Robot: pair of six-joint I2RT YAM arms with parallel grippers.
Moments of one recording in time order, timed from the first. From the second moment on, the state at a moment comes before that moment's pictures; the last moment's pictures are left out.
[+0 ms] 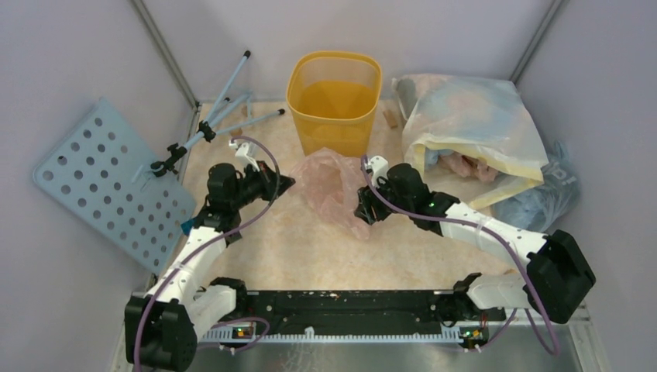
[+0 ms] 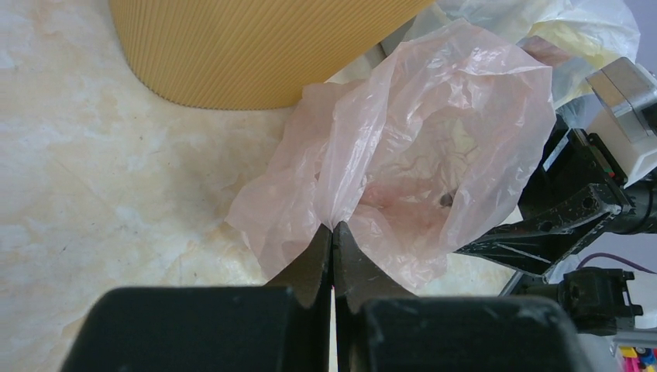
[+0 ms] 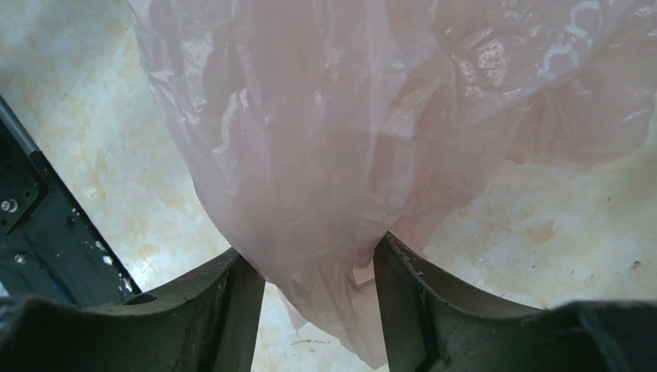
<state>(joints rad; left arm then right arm) -0.14 0.97 0.58 0.12 0.59 -0.51 0.74 1.26 0.78 -0.14 -0.18 0.15</state>
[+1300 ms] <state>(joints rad) -0.13 0.79 0.54 -0.08 0.27 -0.50 0.58 1.06 0.67 -0.20 0.36 0.48</state>
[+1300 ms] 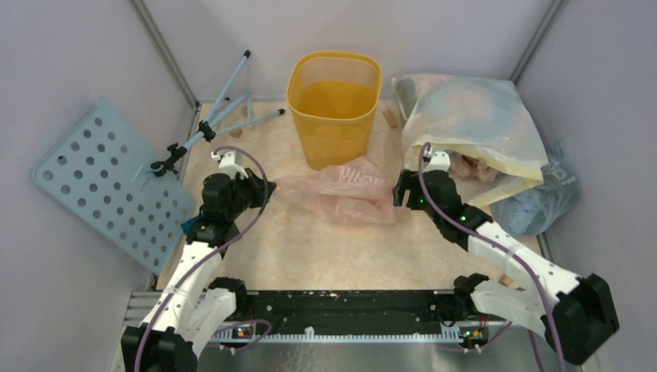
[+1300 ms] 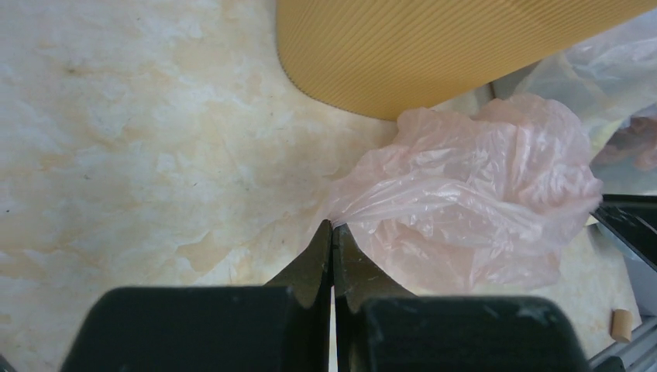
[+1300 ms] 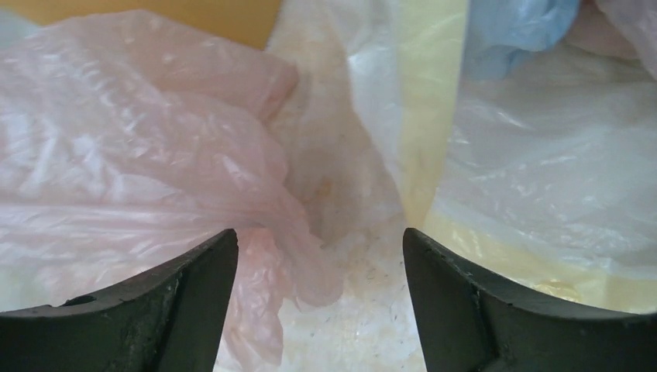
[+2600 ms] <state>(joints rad) 0.02 1.07 0.55 0.14 0.39 -0.54 0.75 0.95 0.38 0.13 -0.30 0.29</state>
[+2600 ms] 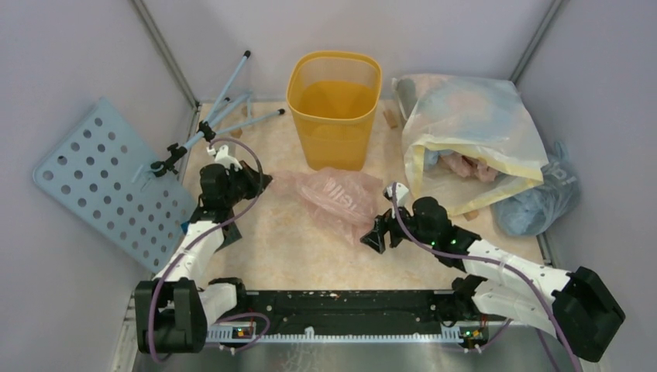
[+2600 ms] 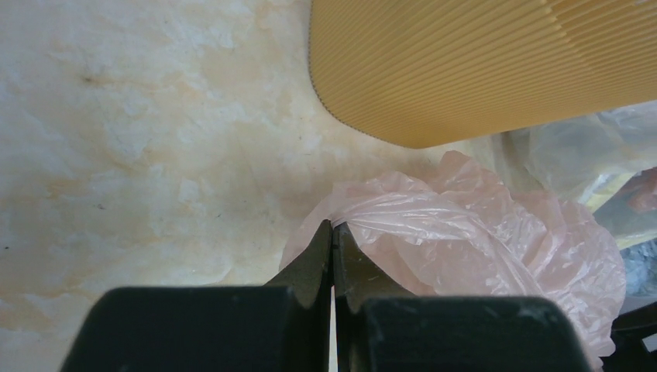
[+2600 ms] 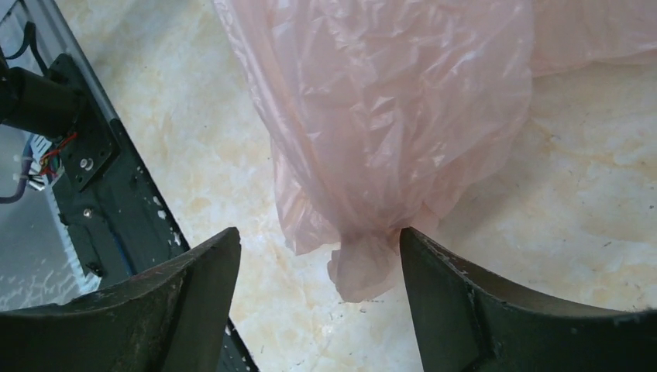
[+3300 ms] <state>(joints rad) 0.02 1.05 0.53 0.19 0.58 -0.60 0.82 1.06 0.50 0.08 -0.17 0.21</state>
